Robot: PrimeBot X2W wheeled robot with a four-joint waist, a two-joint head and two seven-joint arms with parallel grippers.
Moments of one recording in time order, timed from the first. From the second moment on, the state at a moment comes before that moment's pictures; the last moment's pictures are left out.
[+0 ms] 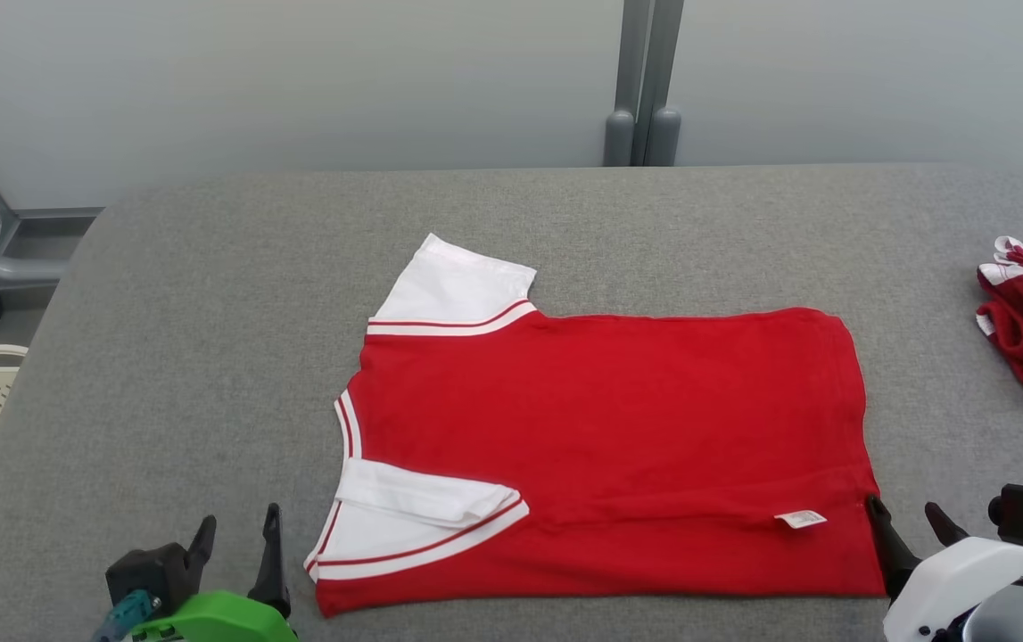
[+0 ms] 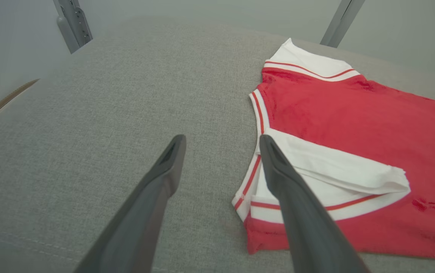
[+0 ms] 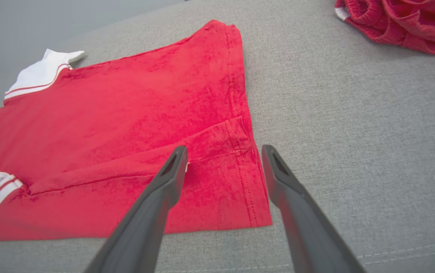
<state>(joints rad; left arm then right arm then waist) -0.08 0.42 -0.60 0.30 -0.84 0.30 -0.24 0.10 -0.05 -0.19 0.07 0.28 0.13 0.31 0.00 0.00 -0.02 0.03</state>
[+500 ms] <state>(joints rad) -0.02 0.30 -0.29 0.06 -0.61 0.20 -0.26 -0.02 -0.05 -0.02 0.26 0.48 0.13 -0.07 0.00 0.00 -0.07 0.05</state>
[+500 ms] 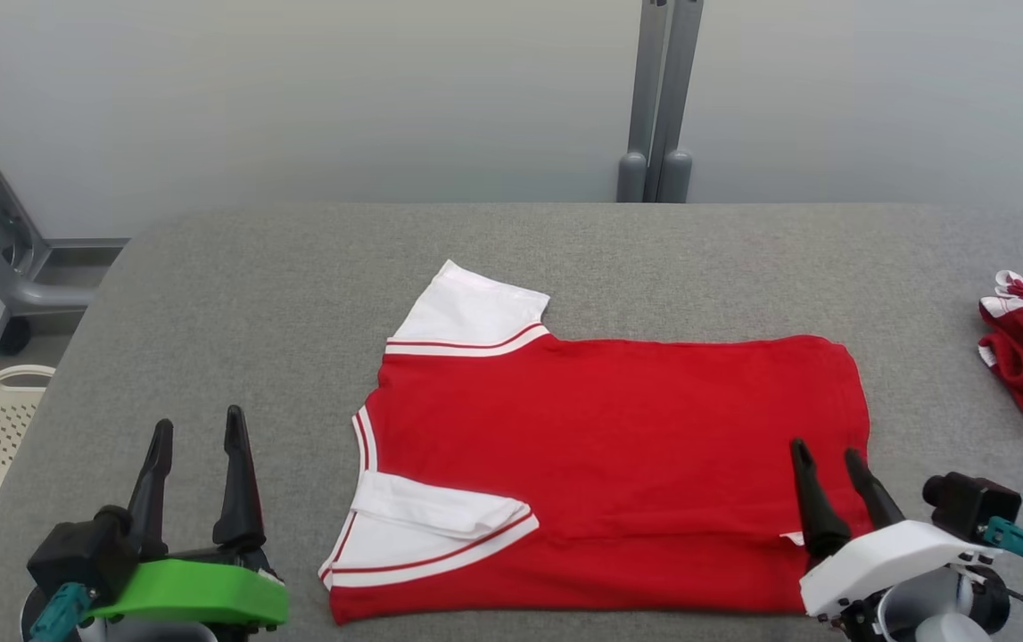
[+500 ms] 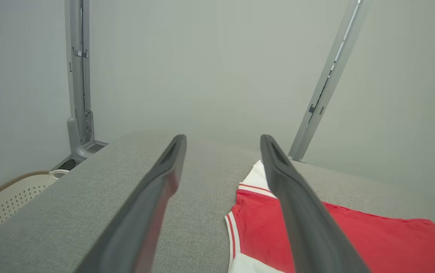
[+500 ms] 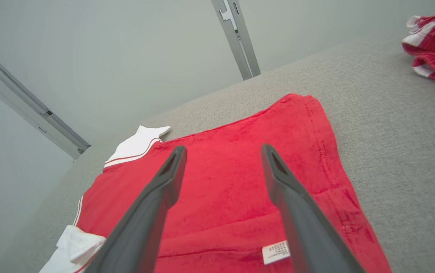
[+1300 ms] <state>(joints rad) 0.12 0.10 -0.10 0.22 -0.31 -0.05 -0.26 -0.07 -0.05 0.04 0.37 0.18 0.13 -0.25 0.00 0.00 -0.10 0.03</state>
